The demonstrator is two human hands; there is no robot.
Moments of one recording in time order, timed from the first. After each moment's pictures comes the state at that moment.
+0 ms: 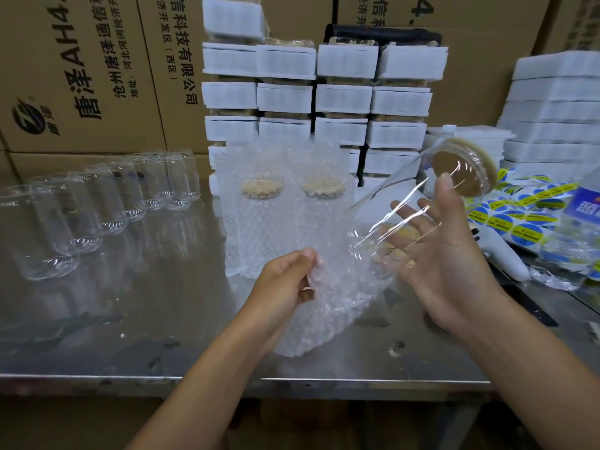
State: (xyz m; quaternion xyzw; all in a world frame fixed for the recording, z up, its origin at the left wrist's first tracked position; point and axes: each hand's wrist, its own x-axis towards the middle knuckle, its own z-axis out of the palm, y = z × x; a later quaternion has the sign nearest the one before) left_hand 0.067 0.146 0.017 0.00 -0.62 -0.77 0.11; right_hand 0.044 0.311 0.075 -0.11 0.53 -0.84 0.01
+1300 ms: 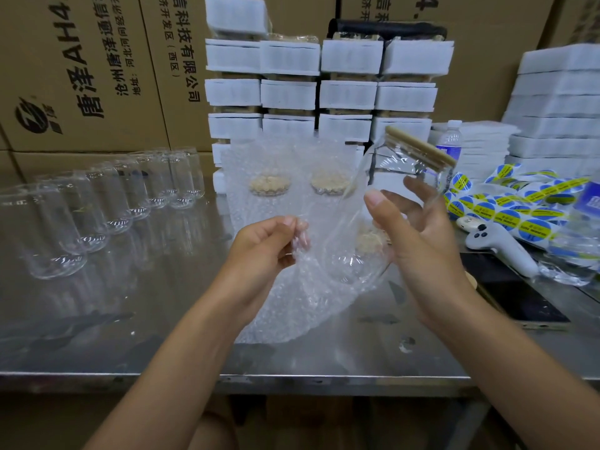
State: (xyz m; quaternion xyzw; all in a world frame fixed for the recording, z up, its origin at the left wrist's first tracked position) left_hand 0.079 0.112 0.047 -0.06 -0.67 -0.72 0.18; right_hand 0.049 0.279 0.067 -0.16 0.66 -0.72 -0.13
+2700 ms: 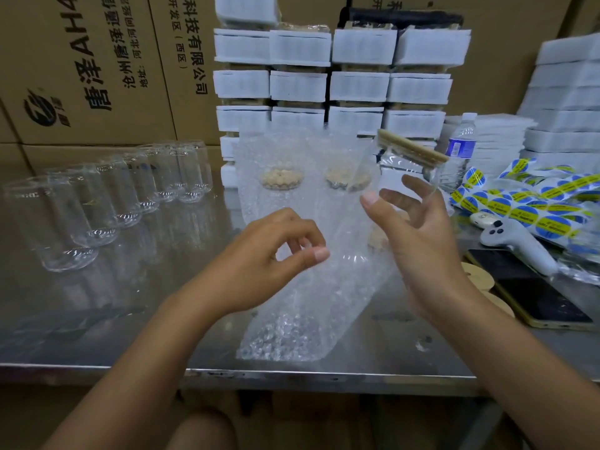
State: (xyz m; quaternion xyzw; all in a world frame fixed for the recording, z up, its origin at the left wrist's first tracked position) left_hand 0.095 0.080 0.061 -0.21 -0.90 -0.31 0.22; right_hand 0.038 0.261 0.059 -0.16 0.67 -0.71 -0.13
